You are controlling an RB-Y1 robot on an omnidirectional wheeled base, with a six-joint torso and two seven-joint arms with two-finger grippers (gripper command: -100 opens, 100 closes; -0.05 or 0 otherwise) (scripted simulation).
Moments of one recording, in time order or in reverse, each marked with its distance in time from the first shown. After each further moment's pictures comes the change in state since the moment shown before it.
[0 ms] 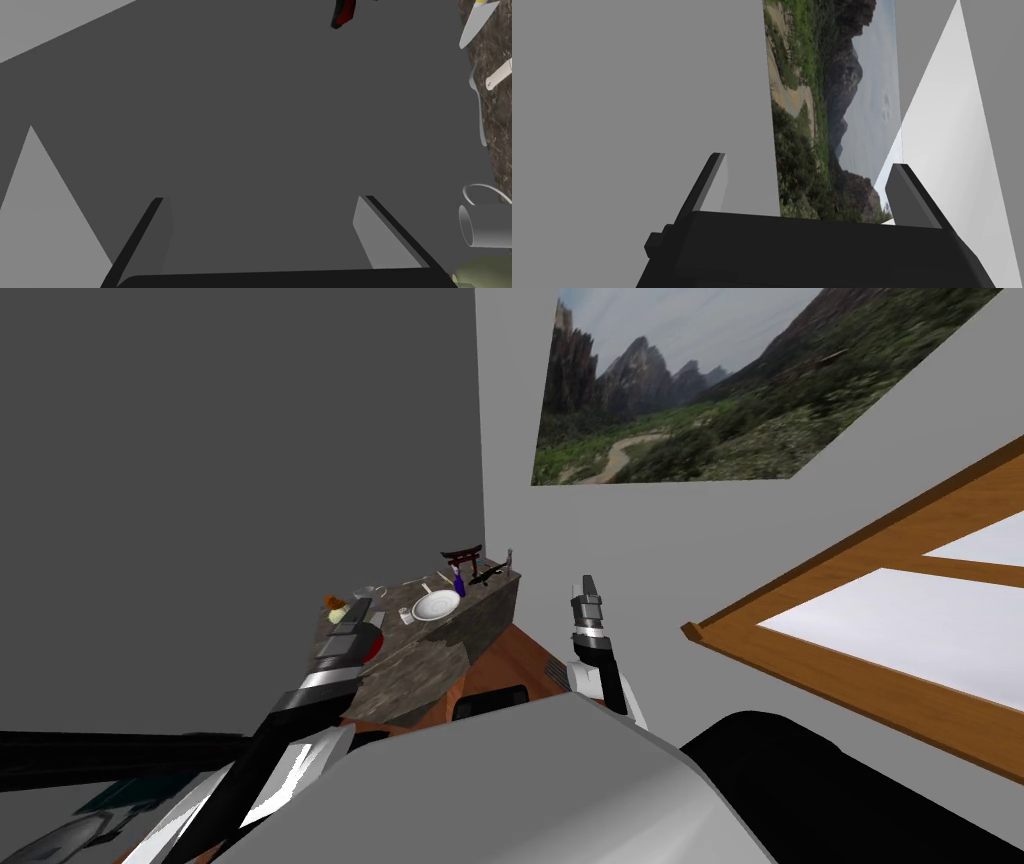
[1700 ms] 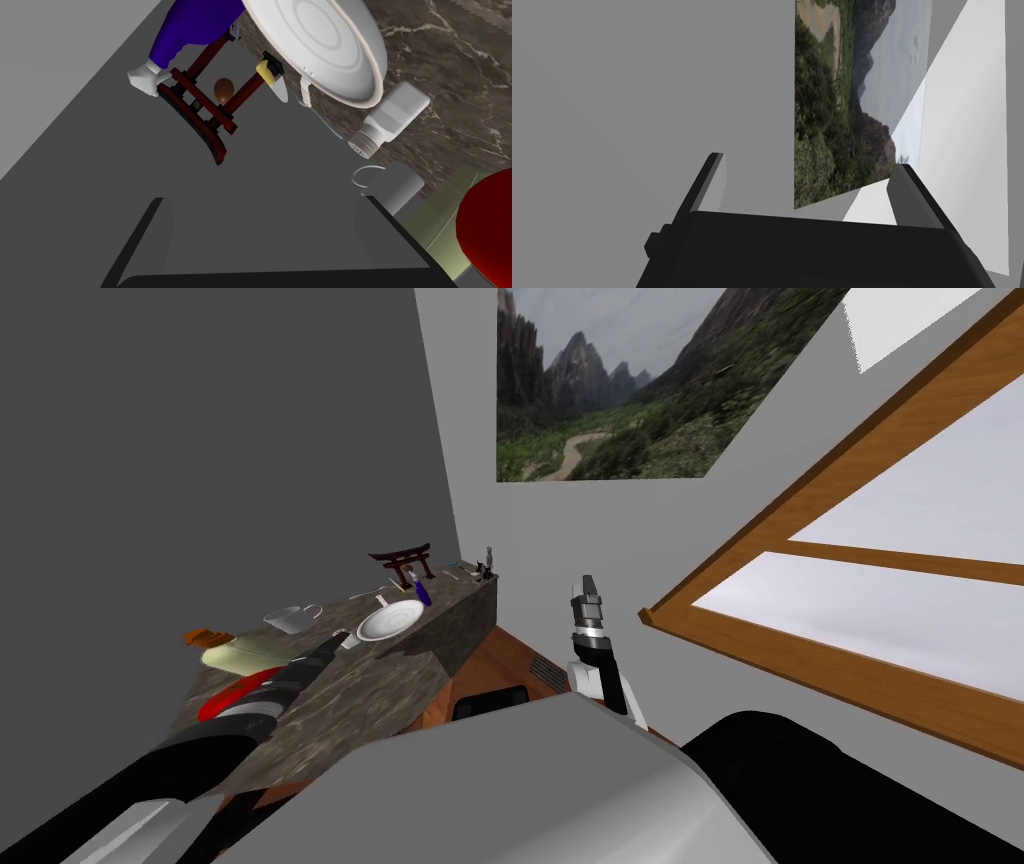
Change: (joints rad) left arm 0.179 0.360 0.205 0.062 0.265 0.453 -0.306; right arm 0.000 0.000 0.000 0.000 0.000 0.000 0.000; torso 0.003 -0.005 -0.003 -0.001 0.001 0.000
